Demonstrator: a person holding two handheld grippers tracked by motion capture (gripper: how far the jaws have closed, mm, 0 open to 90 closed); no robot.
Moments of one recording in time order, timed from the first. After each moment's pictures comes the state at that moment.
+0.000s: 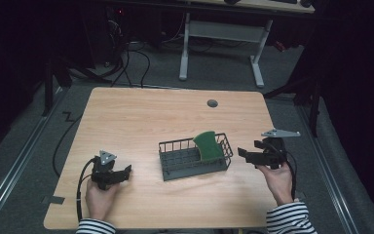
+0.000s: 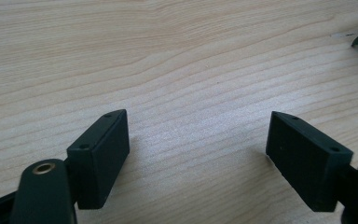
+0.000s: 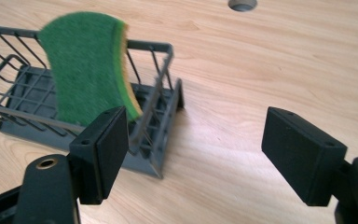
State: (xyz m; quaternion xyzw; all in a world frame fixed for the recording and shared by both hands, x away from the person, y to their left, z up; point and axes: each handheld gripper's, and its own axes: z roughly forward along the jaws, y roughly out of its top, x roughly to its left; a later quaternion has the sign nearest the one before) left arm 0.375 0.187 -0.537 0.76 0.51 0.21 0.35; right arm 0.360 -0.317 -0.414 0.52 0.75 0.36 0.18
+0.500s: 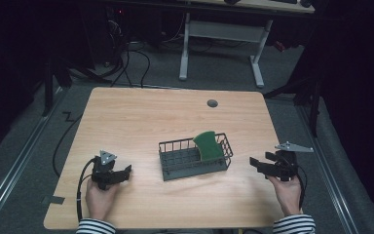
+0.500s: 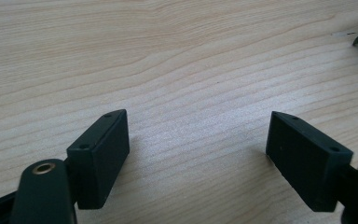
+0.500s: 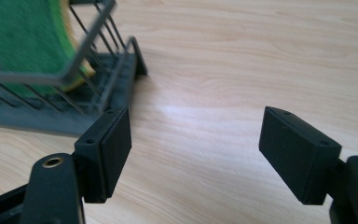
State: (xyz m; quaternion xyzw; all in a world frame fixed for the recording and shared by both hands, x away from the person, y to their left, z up) left arm 0.375 0.186 -0.537 0.76 0.51 0.21 0.34; right arm 0.337 -0.355 -0.450 0.56 0.72 0.37 0.18
